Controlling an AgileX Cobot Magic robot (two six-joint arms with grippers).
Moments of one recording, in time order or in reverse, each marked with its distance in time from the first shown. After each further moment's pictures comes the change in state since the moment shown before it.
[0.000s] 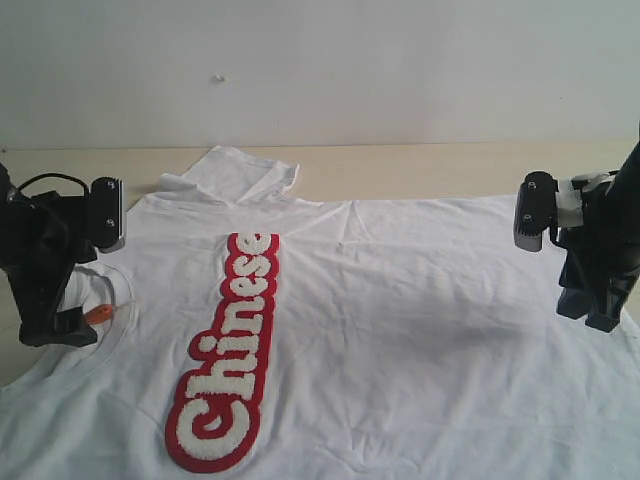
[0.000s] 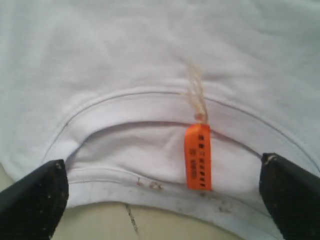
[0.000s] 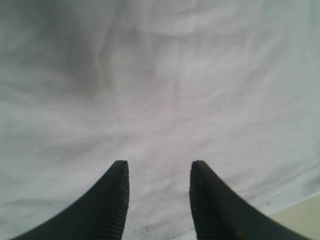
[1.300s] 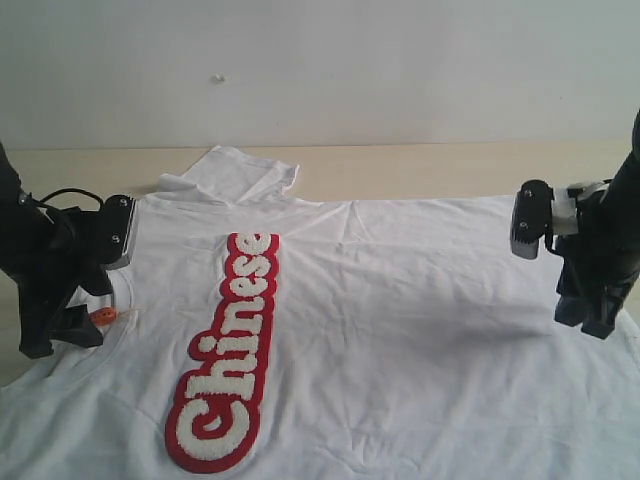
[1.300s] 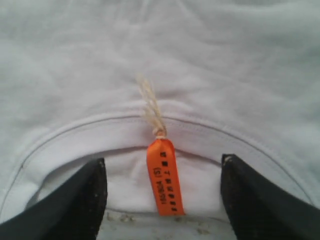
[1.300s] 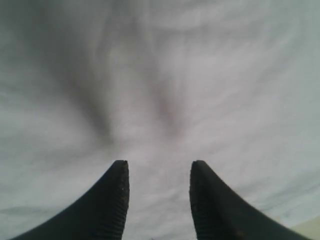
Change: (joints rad) left arm 0.006 0.060 -0.036 -0.094 0.097 0.202; right arm 0.000 0.043 0.000 -0.010 -0.015 0.008
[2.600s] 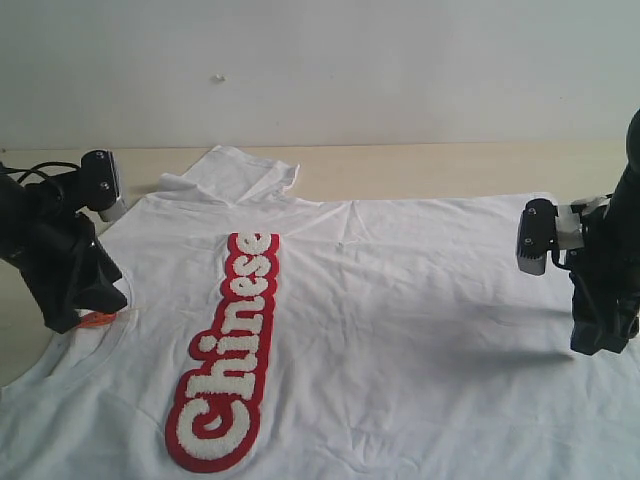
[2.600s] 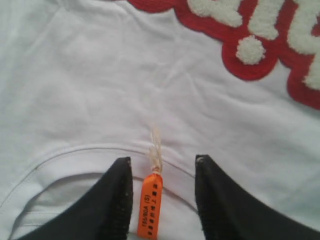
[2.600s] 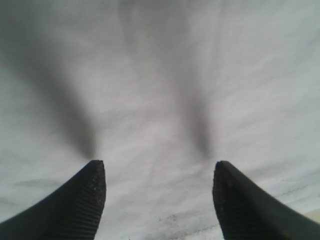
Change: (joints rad) left arm 0.030 -0.101 0.033 -0.277 0.036 -0.053; right arm 0.000 0.018 0.000 -0.080 0.071 0.066
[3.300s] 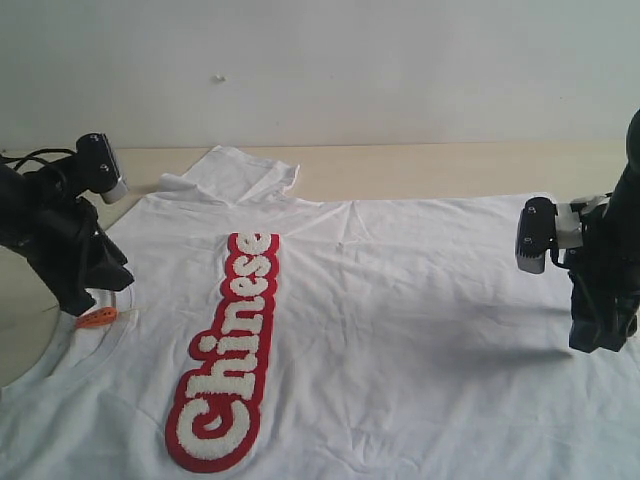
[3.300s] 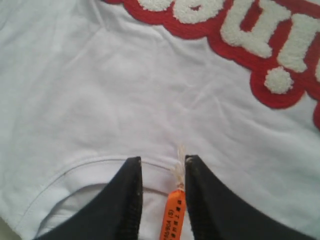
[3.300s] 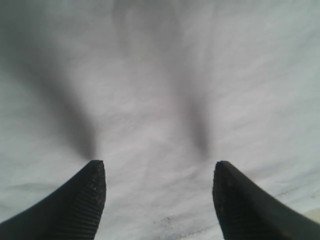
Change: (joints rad) left arm 0.000 -0.009 0.000 -0.063 -0.065 -0.004; right arm 0.000 0.000 0.000 0.000 -0.015 0.000
